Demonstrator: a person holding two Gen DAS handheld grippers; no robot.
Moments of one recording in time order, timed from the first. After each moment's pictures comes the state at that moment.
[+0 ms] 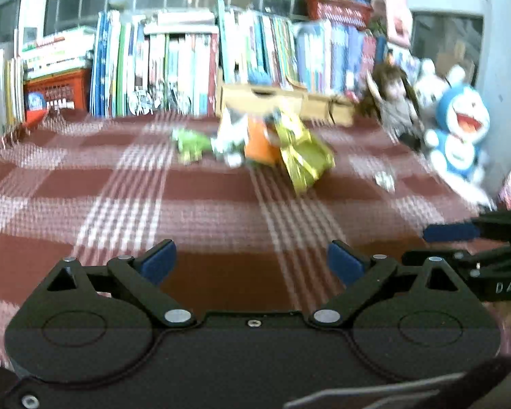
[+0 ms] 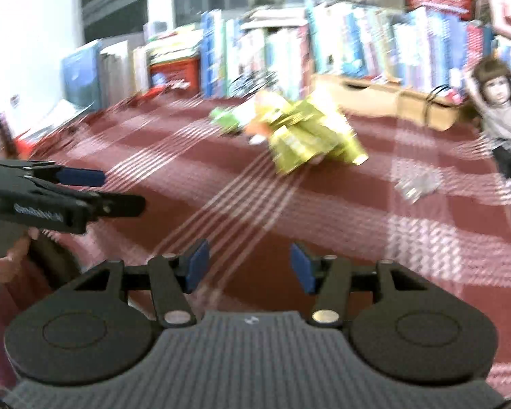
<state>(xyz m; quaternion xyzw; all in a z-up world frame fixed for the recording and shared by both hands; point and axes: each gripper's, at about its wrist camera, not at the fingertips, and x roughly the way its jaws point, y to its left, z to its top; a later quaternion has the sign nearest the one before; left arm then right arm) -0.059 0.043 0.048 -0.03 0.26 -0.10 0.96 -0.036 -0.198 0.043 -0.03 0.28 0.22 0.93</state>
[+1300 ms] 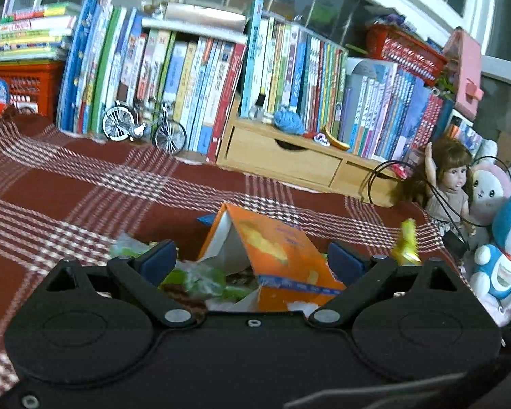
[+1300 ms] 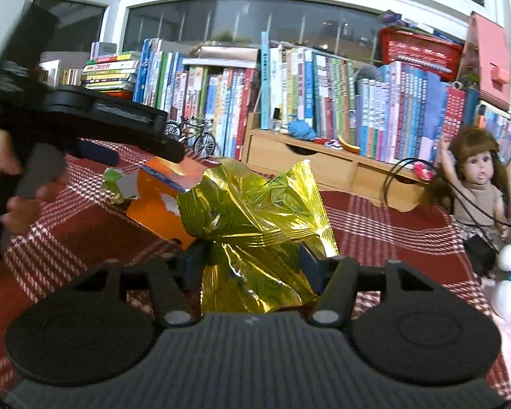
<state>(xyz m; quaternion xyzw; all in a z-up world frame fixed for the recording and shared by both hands) 0.205 0.026 0.058 -0.13 0.27 -0.07 0.95 0.095 -0.194 0.039 -0.10 0.19 0.14 0.97</state>
